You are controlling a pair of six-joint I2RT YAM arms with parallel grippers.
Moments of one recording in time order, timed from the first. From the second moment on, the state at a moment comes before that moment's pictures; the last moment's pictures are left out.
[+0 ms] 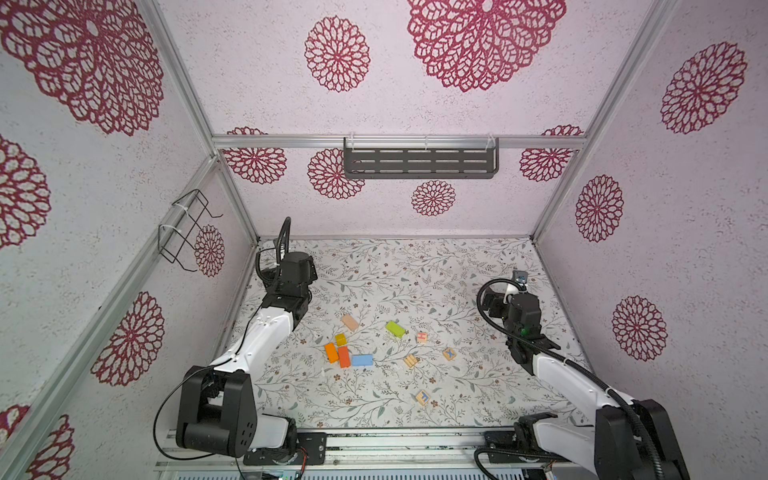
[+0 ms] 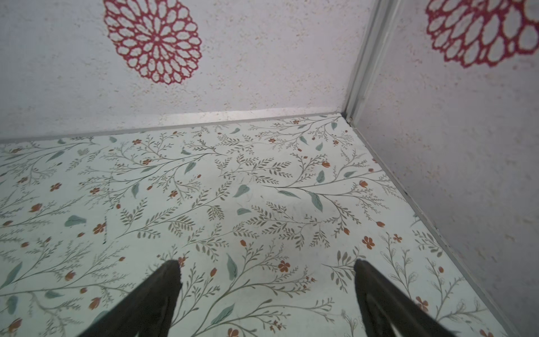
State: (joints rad) left arm -0.18 1.38 0.99 -0.09 -0.59 -0.25; right arm 0.25 1.14 0.56 0.23 0.32 0.13
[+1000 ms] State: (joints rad) left arm -0.48 0.98 0.67 -0.58 -0.38 -0.68; right arm 0.70 1.57 1.10 -0.51 0.05 0.10
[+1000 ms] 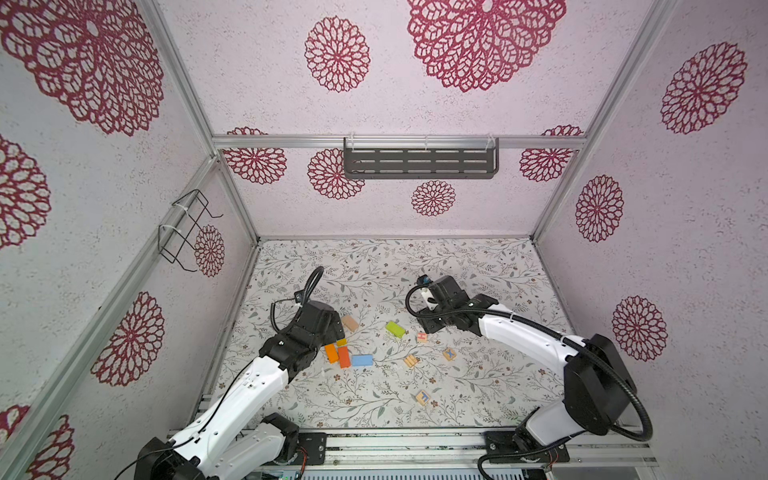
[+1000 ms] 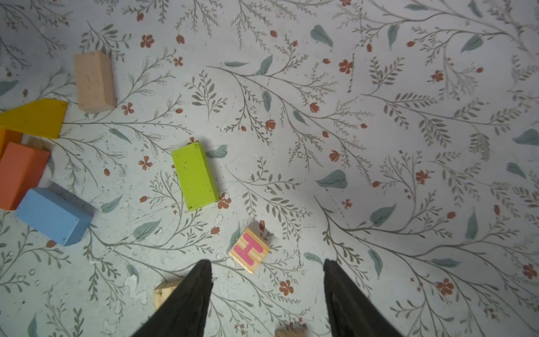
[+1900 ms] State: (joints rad) left arm -0.48 1.02 0.58 -0.45 -0.42 -0.69; right arm 0.79 2.06 1.47 -0.62 -0.05 -0.08
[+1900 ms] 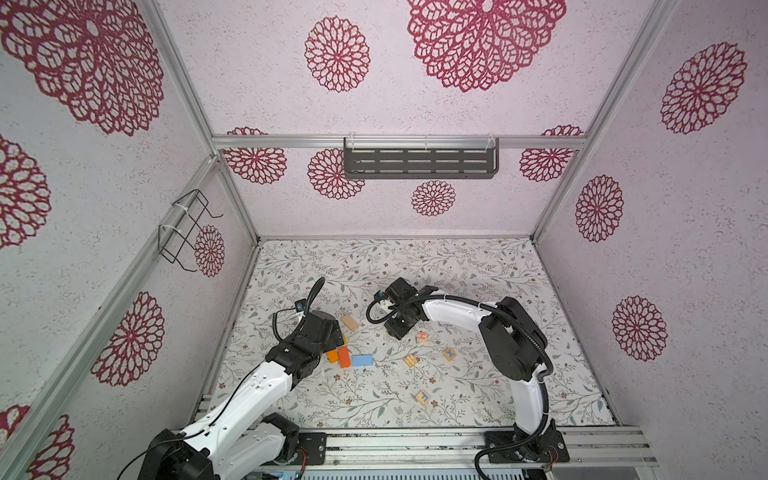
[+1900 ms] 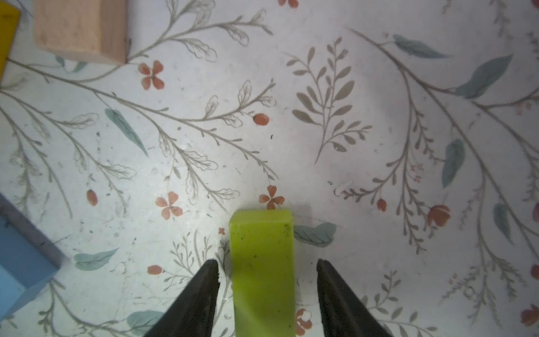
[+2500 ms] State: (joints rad) left arm -0.48 1.00 0.58 -0.45 -0.39 -0.68; right arm 0.80 2.08 1.53 -0.67 0.00 -0.01
